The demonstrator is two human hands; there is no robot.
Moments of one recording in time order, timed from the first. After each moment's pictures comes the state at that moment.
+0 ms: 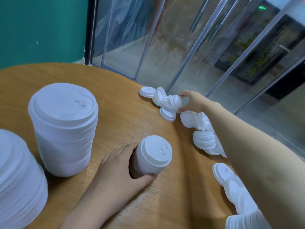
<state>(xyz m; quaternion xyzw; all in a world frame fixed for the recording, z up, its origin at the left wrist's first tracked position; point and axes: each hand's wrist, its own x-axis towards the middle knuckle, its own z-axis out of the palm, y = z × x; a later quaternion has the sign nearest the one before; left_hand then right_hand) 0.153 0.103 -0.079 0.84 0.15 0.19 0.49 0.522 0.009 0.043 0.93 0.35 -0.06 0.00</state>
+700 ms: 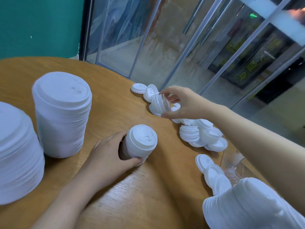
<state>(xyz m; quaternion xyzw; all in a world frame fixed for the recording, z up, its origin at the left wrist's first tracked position) 0.152 0.100 -0.069 0.83 0.17 0.18 0.50 0.379 -0.020 0.109 0.85 0.51 -0.09 -0.06</state>
